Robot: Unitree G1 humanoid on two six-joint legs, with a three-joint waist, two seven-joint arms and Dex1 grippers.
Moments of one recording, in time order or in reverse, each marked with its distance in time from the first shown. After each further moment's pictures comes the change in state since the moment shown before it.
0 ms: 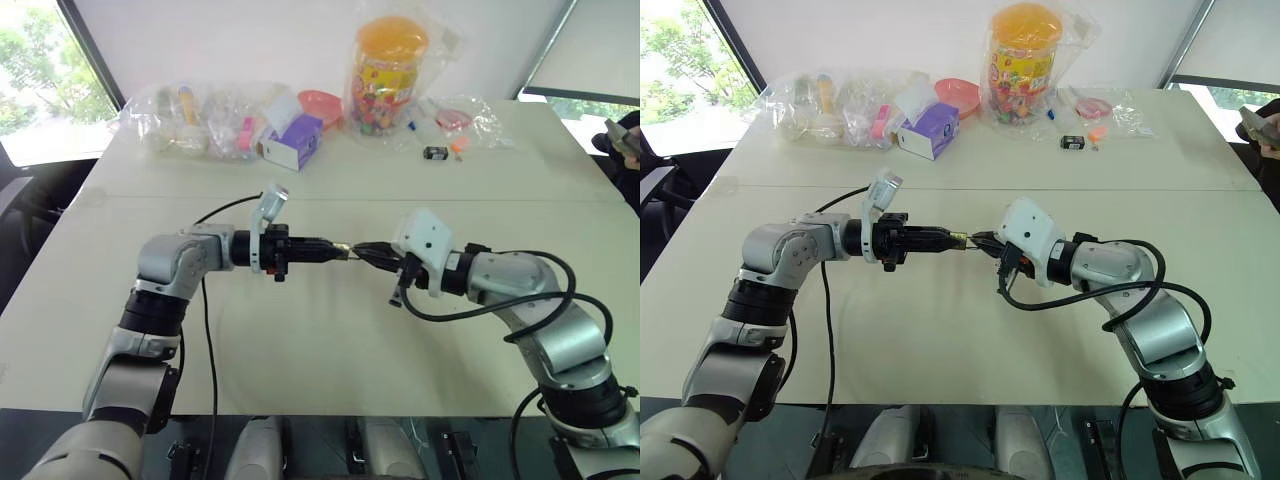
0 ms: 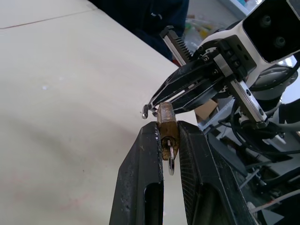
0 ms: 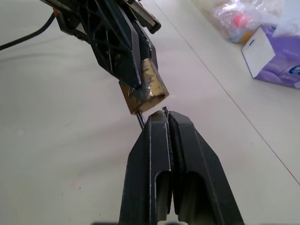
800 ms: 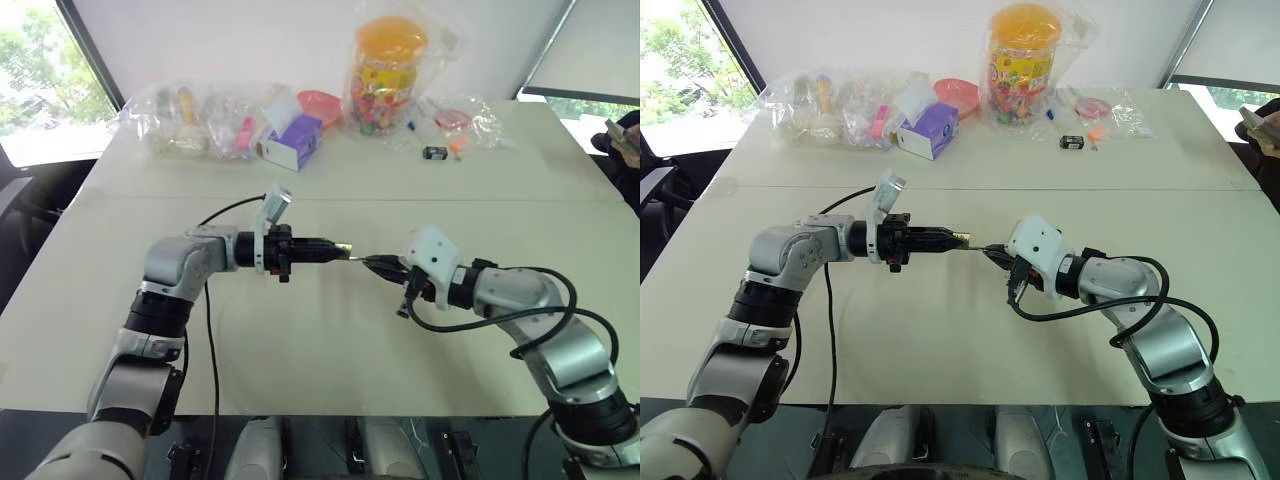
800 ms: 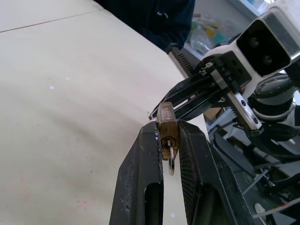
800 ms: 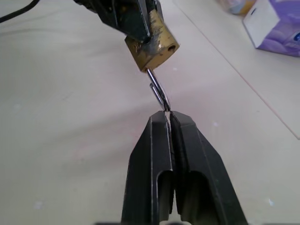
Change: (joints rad) left arm 0.005 -0.030 -0.020 0.027 0.033 -0.058 0.017; right arm 0.115 -0.050 -0.018 -0.029 -0.004 -0.025 -0.028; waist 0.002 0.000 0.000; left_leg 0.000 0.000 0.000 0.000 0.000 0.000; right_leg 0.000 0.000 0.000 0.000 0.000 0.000
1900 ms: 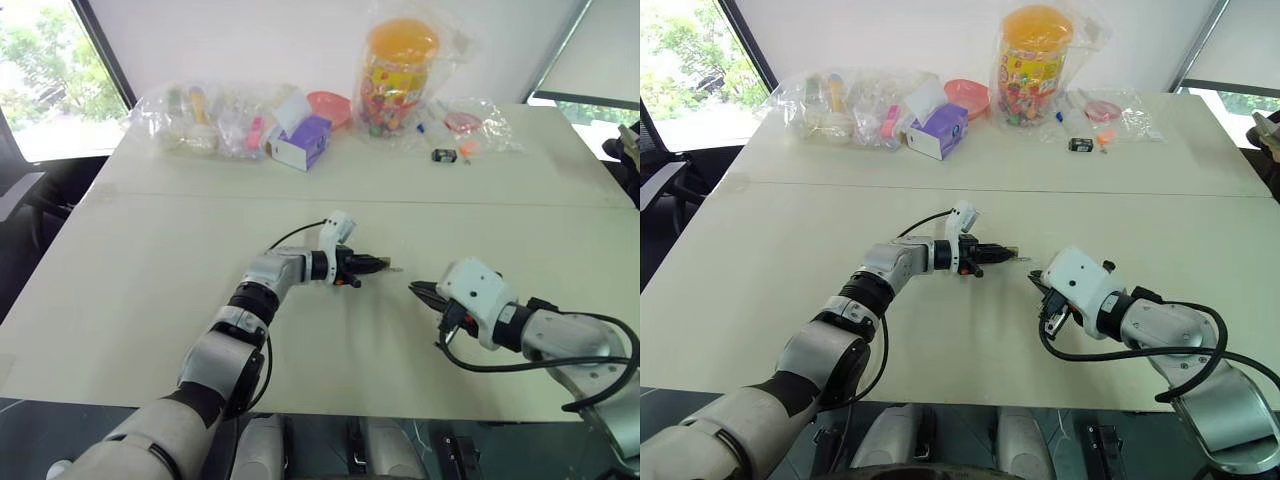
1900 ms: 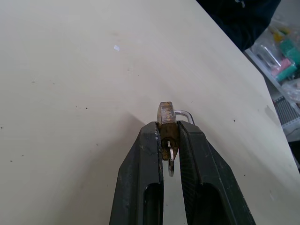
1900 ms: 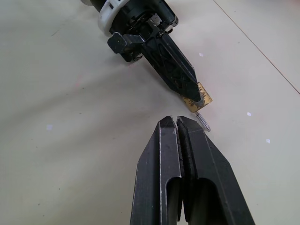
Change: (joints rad) left arm -0.193 -0.401 -0.017 0.710 0.313 -0.375 0.238; right arm 0.286 -0.124 -0.175 -0.248 0.011 0.149 -0.129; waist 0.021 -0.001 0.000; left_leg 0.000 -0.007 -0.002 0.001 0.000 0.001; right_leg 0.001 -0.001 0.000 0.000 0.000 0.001
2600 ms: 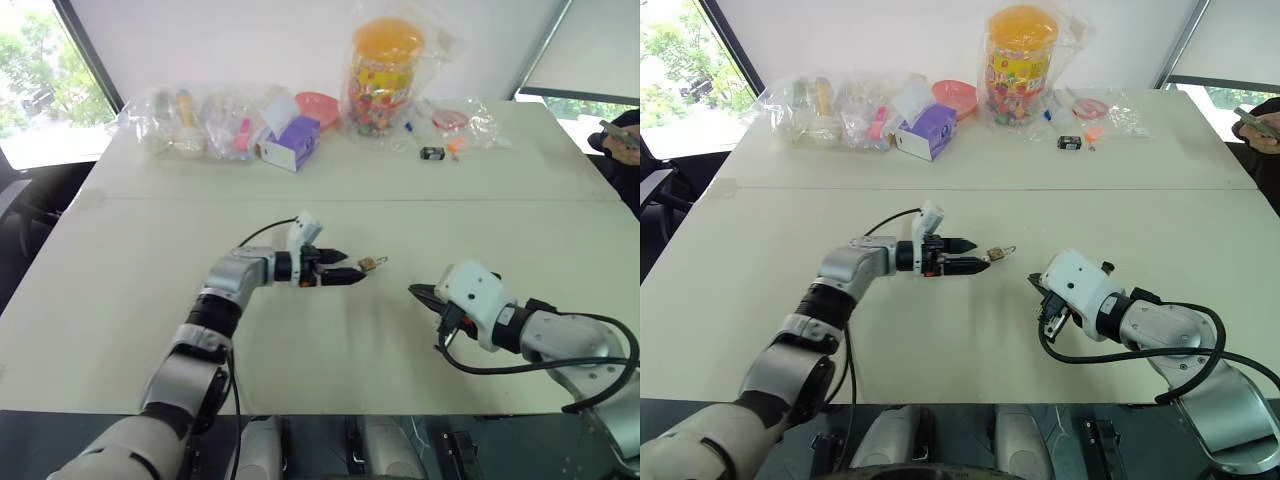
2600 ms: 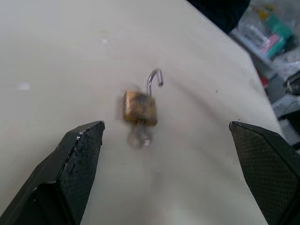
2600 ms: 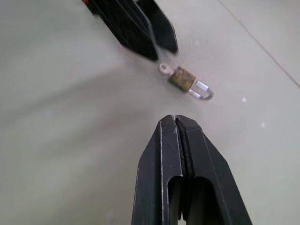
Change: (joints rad) left arm 0.196 0.241 -0.019 -0.388 0.001 0.070 -0.195; right arm 0.013 -0.028 -0.001 0.004 -0.002 -0.011 0.015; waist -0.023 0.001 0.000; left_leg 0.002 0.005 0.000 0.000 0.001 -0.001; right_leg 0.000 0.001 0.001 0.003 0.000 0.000
